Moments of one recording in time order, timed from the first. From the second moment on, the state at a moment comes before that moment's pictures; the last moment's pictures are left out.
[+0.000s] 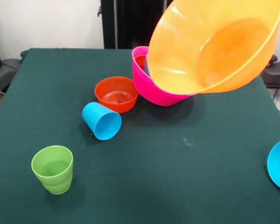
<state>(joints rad) -1.11 -0.74 1.42 1.88 -0.39 0.67 0.89</state>
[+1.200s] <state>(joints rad) -1.32 -0.89 1.46 1.95 -0.32 0.83 0.89</state>
